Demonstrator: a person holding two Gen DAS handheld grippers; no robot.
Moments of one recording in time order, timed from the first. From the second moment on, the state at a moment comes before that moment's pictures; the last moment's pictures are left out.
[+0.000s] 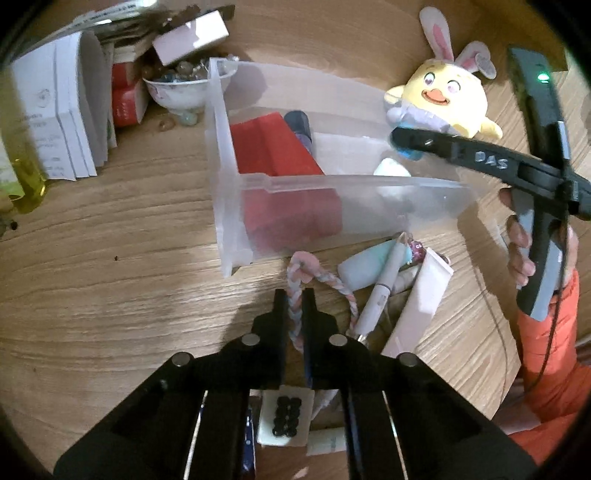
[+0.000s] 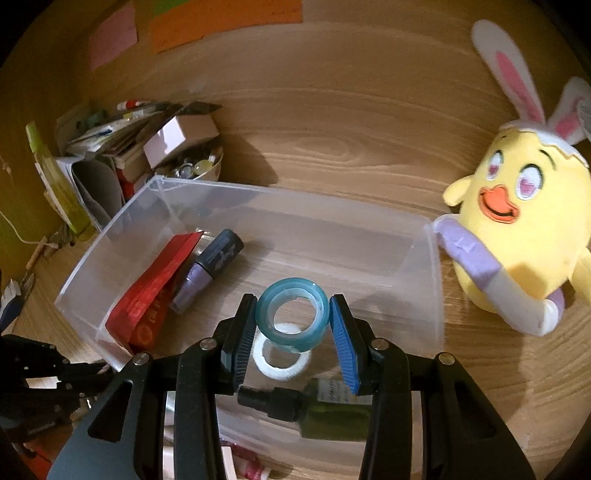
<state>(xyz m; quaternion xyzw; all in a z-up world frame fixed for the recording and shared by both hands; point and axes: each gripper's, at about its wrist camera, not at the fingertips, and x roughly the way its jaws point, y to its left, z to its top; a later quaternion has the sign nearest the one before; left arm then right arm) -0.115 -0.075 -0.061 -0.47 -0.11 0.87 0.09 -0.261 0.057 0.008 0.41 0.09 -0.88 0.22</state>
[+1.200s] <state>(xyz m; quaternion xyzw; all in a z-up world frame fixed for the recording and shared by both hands) -0.142 -0.092 0.028 -0.35 -0.13 0.92 0.06 -0.225 0.047 0.022 0.40 0.09 -0.88 0.25</state>
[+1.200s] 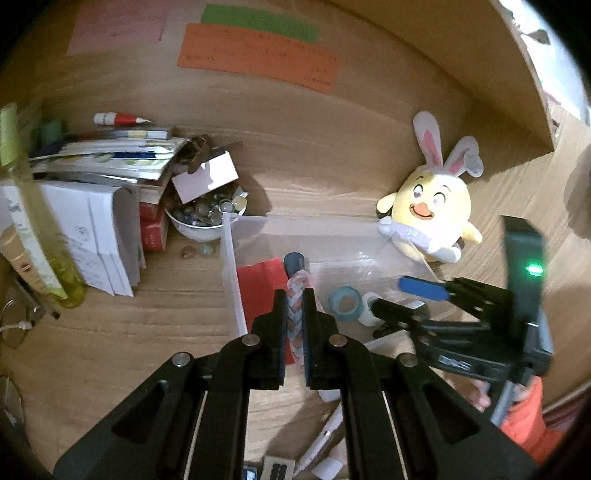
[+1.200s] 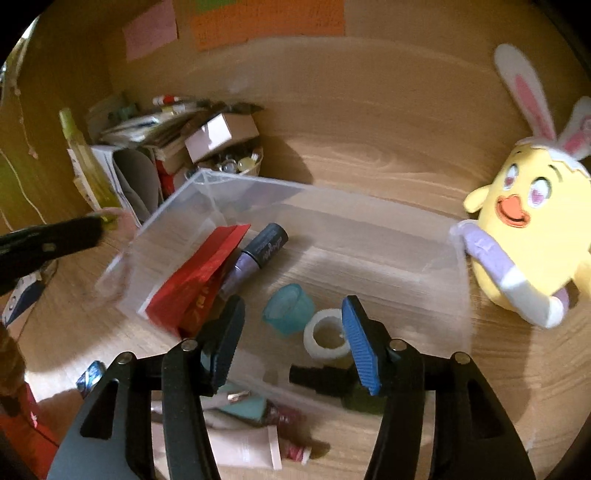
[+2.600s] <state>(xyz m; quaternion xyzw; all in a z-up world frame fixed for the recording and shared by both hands) -0.047 -0.101 -0.019 -0.41 -0.08 0.91 0.01 -0.091 0.044 -0.021 0.41 0.06 -0.86 0.29</state>
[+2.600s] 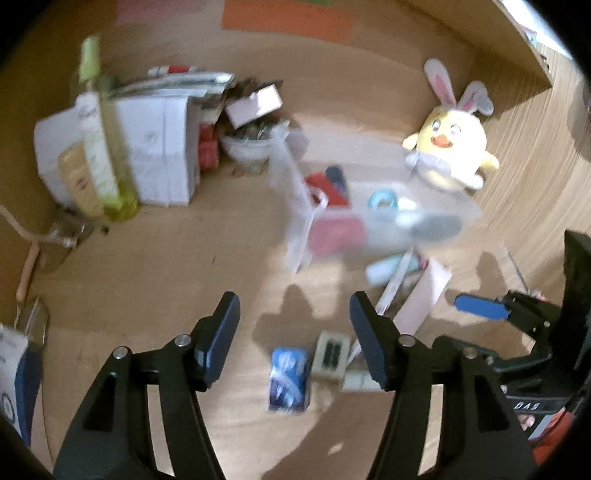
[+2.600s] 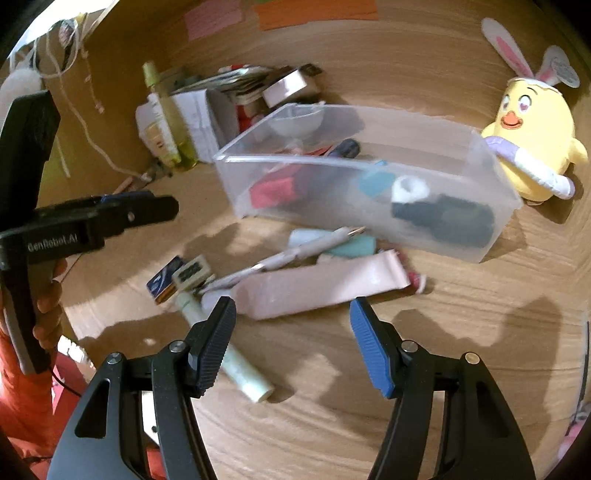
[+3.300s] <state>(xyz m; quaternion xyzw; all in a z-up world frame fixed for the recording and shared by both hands) -0.015 -0.096 -0.064 -0.45 -0.08 0.89 0.00 -0.068 -0.006 -0.045 0.42 0.11 -0.84 0.34</state>
